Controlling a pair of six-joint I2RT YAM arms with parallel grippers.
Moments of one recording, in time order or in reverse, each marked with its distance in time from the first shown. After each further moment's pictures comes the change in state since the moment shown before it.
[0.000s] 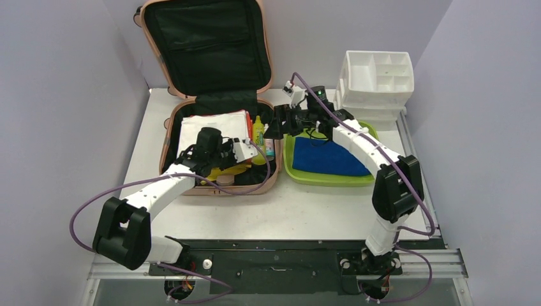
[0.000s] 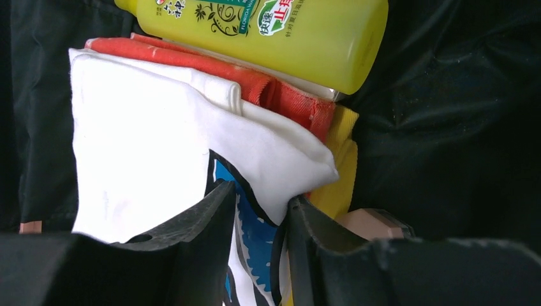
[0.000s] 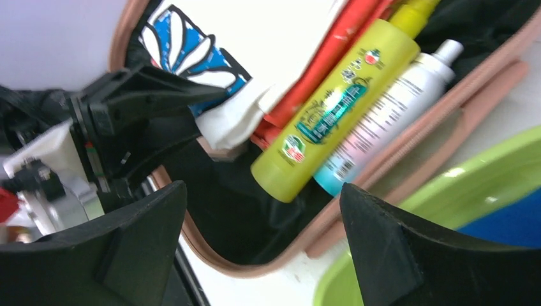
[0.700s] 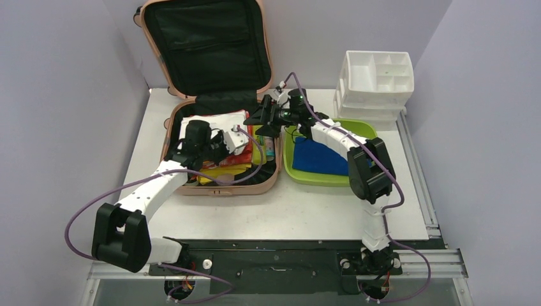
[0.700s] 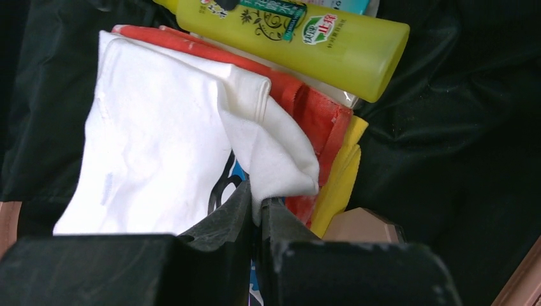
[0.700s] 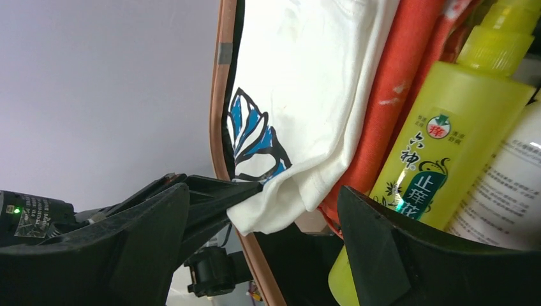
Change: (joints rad) left arm 0.090 -0.021 0.061 -0.066 0.116 -0.114; right arm 0.050 0.298 0.103 0.393 -0.089 0.722
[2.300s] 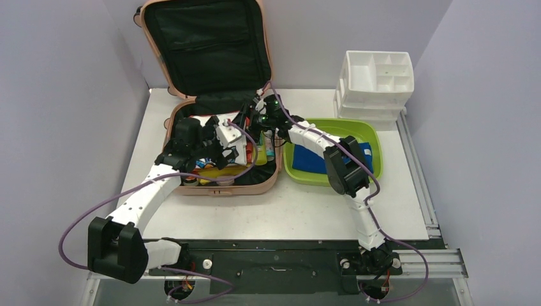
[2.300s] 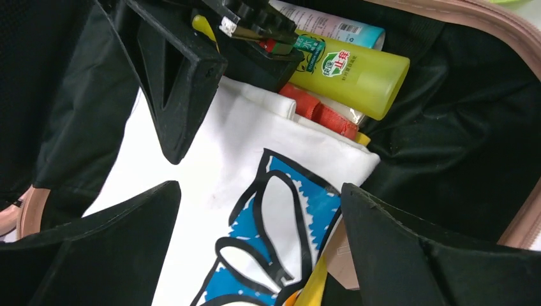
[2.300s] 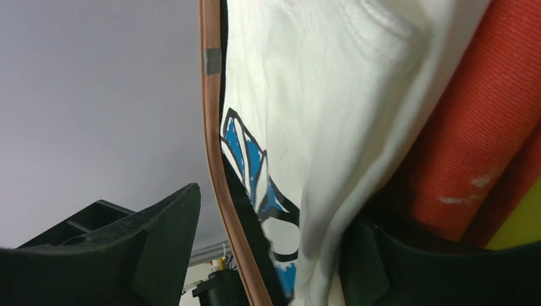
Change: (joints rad) left arm 0.052 -0.081 0.017 -0.002 0.063 -0.072; right arm 0.118 0.245 0.240 -0.016 0.048 0.132
